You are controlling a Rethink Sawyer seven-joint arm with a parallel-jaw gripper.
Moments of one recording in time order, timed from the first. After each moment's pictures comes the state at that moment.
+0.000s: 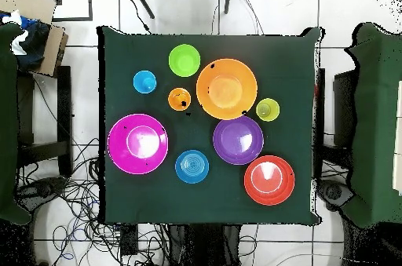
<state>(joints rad) 0.41 -0.40 -2.81 0.14 2.80 2.05 2.41</state>
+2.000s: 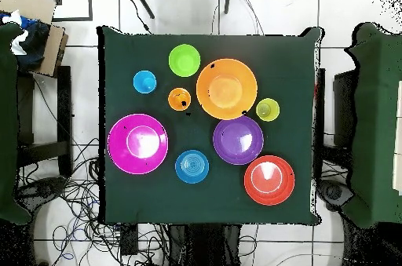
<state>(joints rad) 0.55 -0.43 -2.18 0.15 1.99 1.98 2.27</state>
